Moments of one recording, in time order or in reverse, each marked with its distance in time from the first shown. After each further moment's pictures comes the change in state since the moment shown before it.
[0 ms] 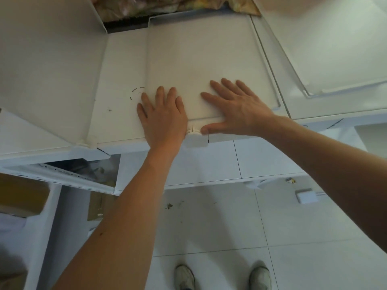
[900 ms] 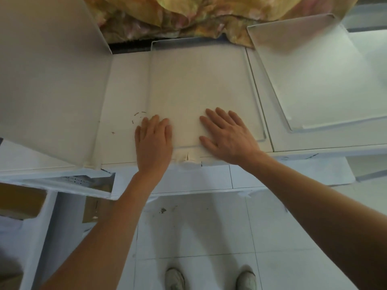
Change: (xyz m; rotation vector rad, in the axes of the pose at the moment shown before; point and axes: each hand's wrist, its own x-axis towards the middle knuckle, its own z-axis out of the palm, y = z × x) left_hand 0.007 -0.021 -0.015 -0.101 -0.025 0.105; right_hand 0.004 -0.001 -0.001 -0.003 0.023 0.056
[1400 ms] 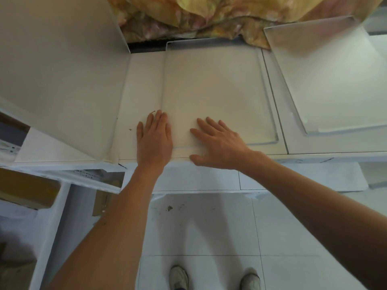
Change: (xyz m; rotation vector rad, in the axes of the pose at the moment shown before) left_hand 0.007 -0.036 -0.005 0.070 -0.040 -0.001; right_hand 0.006 -0.053 -0.019 0.136 -0.200 -0.112
